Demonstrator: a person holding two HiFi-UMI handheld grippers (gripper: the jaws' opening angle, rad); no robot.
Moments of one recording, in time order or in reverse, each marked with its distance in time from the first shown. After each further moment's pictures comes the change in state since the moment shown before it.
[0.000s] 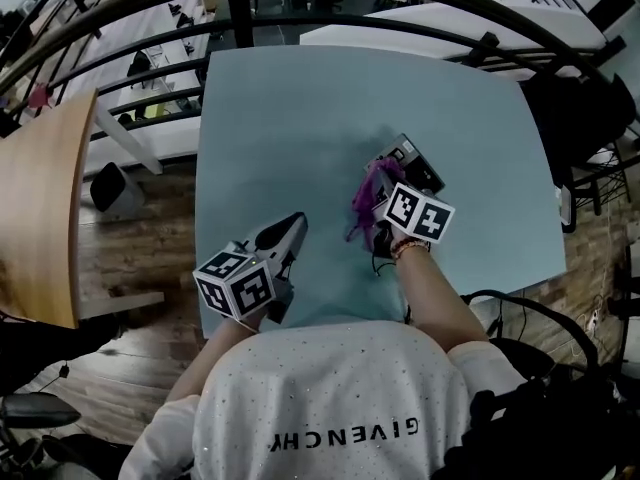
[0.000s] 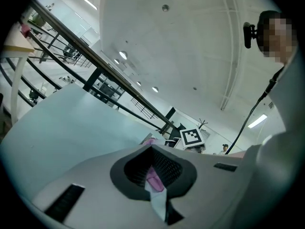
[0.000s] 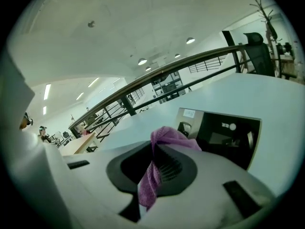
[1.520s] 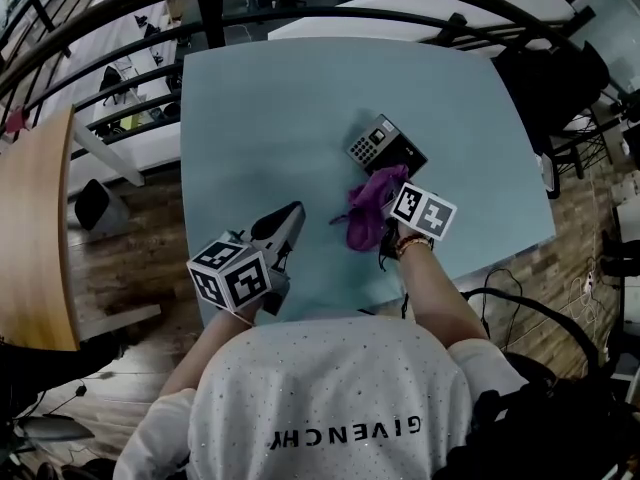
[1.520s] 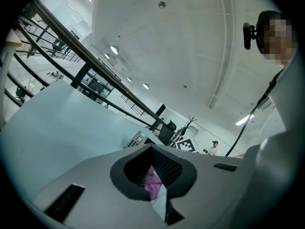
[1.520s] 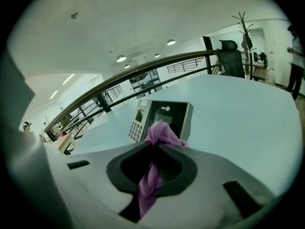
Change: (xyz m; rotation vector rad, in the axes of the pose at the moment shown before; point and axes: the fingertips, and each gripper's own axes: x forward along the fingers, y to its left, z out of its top) left arm -0.005 -0.018 0.007 0.027 0.049 -0.119; right arm -0.053 -0.068 -0.035 0.095 0.033 -0.287
